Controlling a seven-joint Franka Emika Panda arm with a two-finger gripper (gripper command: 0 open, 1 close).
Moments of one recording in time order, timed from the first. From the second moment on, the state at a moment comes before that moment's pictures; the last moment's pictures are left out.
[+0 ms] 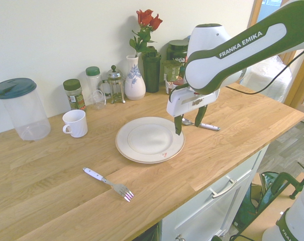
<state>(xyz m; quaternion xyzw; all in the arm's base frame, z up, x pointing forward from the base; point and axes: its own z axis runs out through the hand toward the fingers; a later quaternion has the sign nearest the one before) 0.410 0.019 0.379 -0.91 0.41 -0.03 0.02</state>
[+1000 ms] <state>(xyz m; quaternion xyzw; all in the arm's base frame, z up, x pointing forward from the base) 0.490 0.209 0.381 -0.94 0.32 -0.05 0.10</state>
